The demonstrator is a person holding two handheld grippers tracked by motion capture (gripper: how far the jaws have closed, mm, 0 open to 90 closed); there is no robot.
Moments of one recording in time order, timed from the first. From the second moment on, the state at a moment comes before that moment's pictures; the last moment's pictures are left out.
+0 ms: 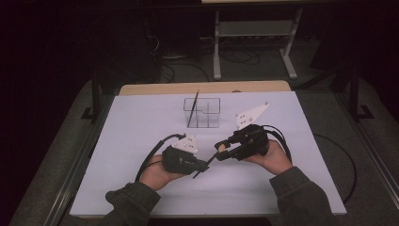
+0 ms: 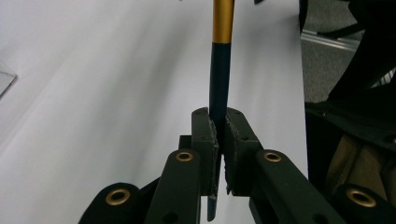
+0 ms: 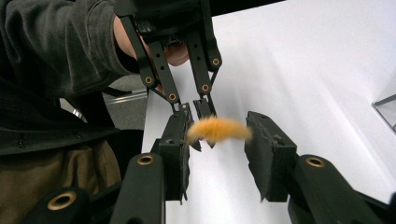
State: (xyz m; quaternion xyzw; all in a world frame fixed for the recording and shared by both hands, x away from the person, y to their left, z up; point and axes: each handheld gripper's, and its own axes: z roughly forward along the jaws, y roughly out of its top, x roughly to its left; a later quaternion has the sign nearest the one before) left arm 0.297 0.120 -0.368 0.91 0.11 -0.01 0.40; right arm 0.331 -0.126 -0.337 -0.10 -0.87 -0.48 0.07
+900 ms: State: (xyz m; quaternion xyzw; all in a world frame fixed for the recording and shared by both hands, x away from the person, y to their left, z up) left arm 0.305 0.126 -0.365 0.89 0.14 0.00 0.43; right arm 0.332 -0.119 -0.346 -0.11 -0.86 -0.50 0.08
